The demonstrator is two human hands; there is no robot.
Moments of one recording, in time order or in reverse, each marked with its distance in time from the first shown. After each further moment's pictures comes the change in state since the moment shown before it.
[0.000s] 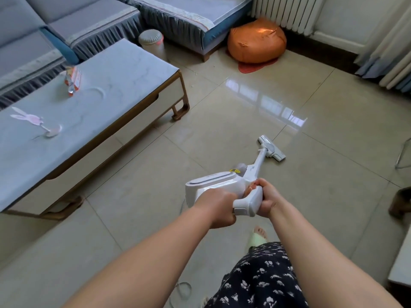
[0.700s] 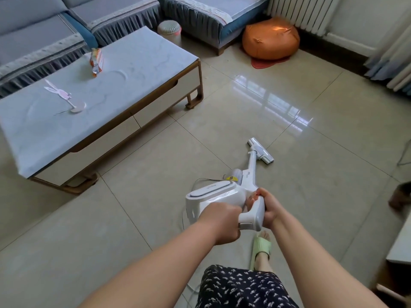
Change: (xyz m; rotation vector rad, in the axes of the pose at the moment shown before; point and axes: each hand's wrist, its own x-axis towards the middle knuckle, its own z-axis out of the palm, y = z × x) left_hand -0.169 -0.009 0.071 -0.017 0.029 -0.024; right_hand -0.036 0.167 -0.030 -0.060 0.021 -0.015
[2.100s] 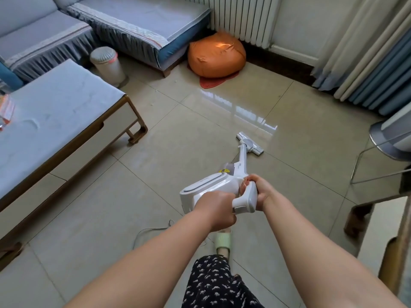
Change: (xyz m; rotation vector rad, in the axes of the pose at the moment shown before) left_hand 0.441 0.186 -0.120 -0.063 0.031 0.008; right_hand 0.030 -0.486 -0.045 0.046 0.016 -0.022
